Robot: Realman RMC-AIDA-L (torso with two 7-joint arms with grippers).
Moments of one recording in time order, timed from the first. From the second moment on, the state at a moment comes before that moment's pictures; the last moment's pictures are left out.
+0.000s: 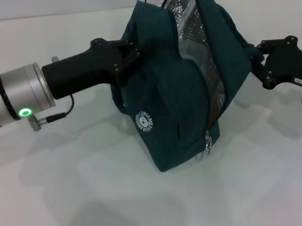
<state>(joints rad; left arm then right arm) -0.54 -2.09 0.95 0.59 1.53 1.51 -1.35 0.45 2.03 -1.23 -0.49 -1.13 -1.15 0.75</state>
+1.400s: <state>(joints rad) -0.47 -2.10 1.03 0.17 1.28 1.70 -0.60 0.35 1.93 -1.20 -0.59 -1.21 -1.63 1.15</state>
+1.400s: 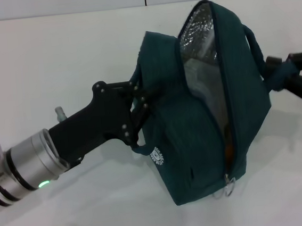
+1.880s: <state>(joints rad) -0.48 -2.11 1.03 0.13 1.27 1.67 -0.54 0.36 1.94 -1.18 -0.60 -1.25 -1.56 1.15</state>
